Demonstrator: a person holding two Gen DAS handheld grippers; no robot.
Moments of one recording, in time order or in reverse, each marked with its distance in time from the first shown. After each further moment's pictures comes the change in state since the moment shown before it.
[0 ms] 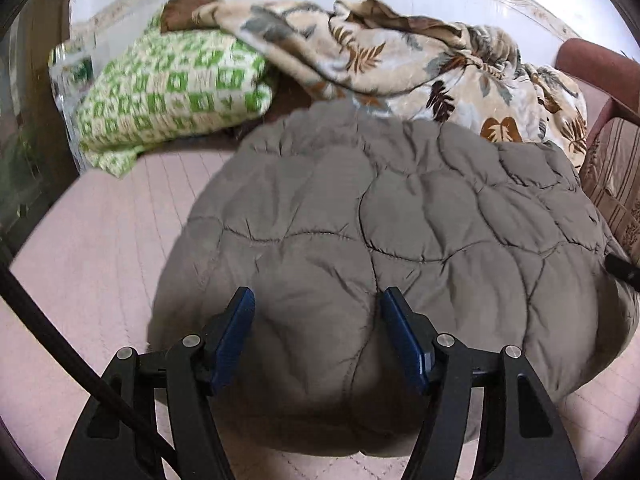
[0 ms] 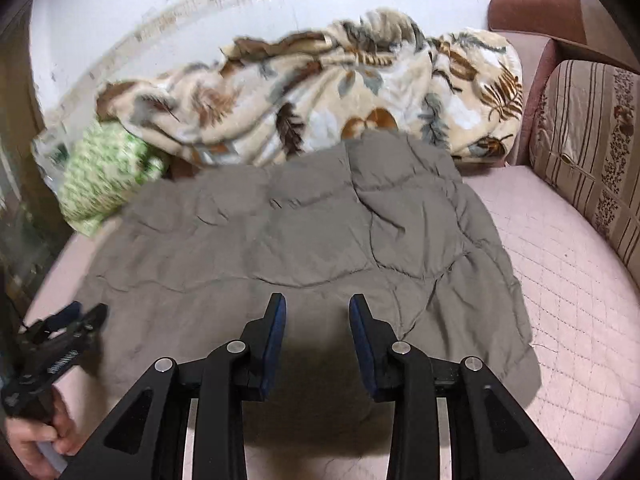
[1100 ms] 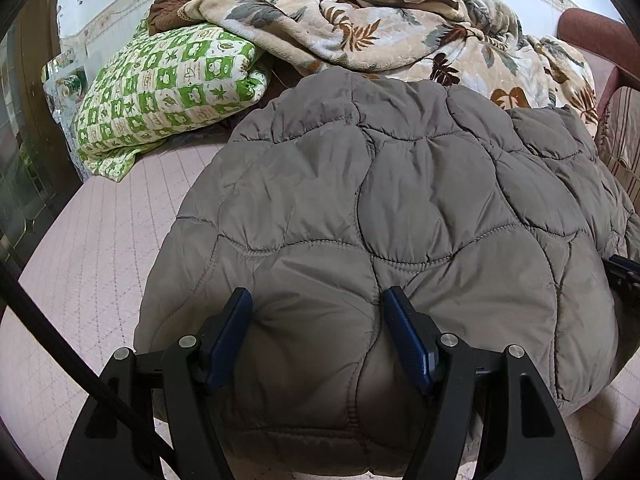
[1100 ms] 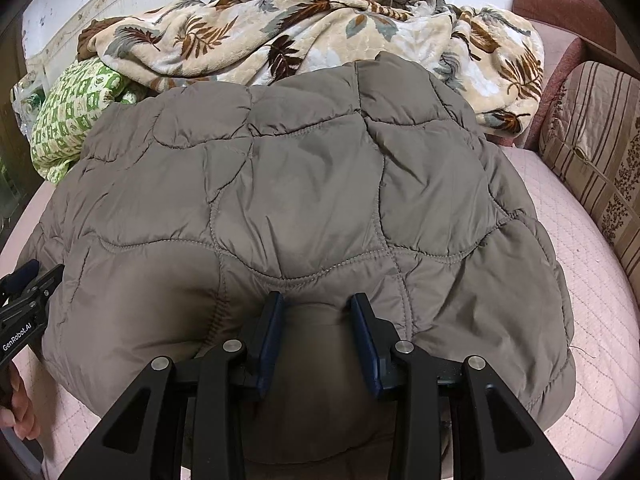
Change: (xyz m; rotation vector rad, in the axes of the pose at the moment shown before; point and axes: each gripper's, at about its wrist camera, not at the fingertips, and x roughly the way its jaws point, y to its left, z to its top) left arm 0.022 -0.013 -0.006 0.075 0.023 0.065; right arm 0.056 0.008 -0.015 -0.093 0.128 -0.072
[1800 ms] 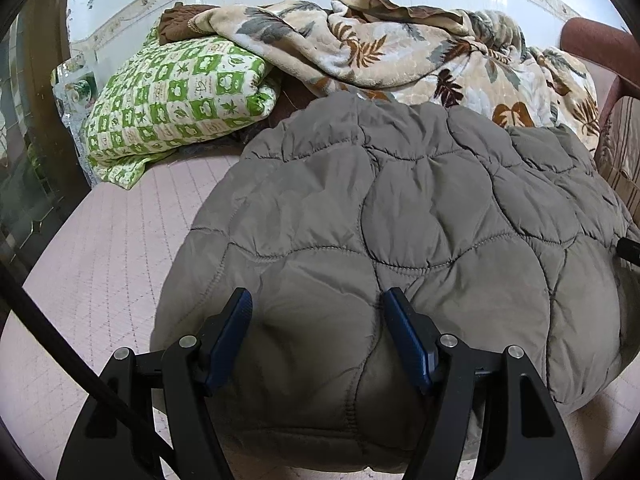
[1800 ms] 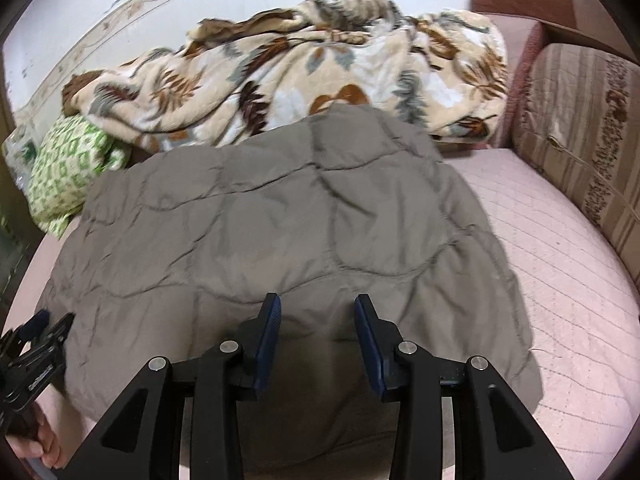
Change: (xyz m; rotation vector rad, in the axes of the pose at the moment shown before) left arm -0.015 0.003 0.007 -0.018 -0.043 0.024; right arm -0.031 -0.029 0.014 0.141 -0.083 -0.007
